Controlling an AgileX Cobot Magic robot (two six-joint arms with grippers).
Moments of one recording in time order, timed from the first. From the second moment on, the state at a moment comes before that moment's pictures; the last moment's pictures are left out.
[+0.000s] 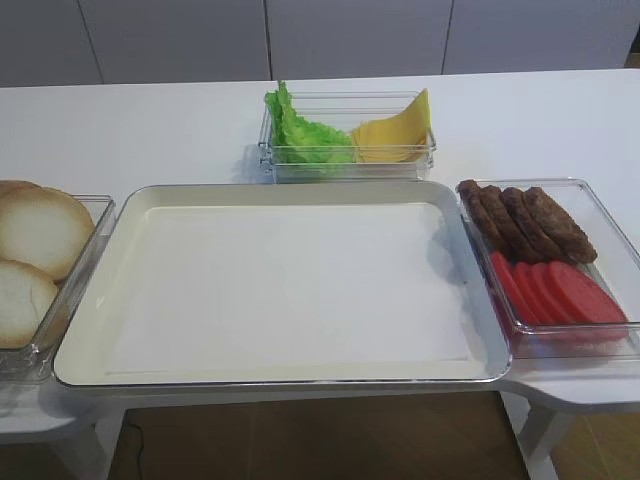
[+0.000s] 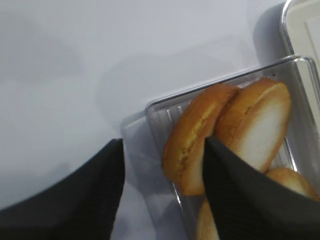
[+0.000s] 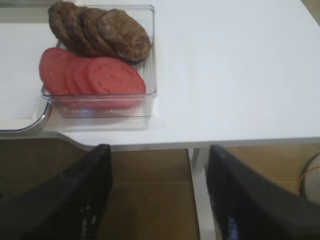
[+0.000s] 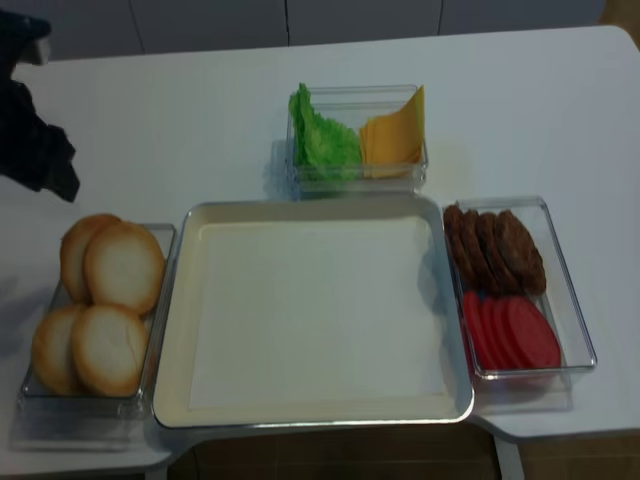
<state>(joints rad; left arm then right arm) 0.19 1.72 -1.55 -0.11 1.24 0.51 -0.02 -0.02 -0.48 0.09 1.14 -0.04</state>
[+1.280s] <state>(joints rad) 0.21 1.82 -1.50 -0.21 1.23 0.73 -0.02 -0.02 -0.48 0.09 1.14 -0.04</state>
